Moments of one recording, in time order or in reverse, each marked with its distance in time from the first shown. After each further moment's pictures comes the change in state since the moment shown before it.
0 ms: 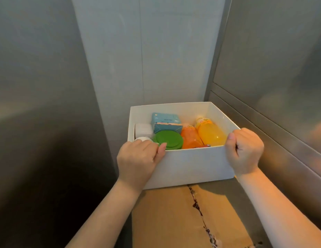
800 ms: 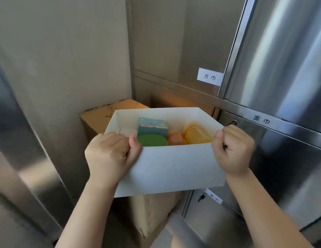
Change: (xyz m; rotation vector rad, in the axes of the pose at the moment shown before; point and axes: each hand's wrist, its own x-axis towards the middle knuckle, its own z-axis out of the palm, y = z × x) left_hand -0.023 -0.001 -0.217 -0.672 0.145 0.049; right_hand -0.035 -0.286 -0.248 -0.457 0.051 0.037
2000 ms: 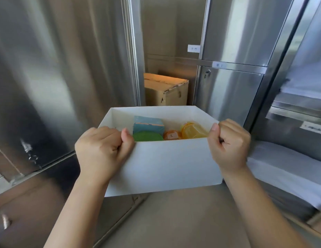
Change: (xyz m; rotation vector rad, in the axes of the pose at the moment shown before) left_hand -0.115 0.125 -0.587 -0.019 -0.039 0.025; right_hand -0.113 -0.514 -0.341 -0.009 0.058 0.076
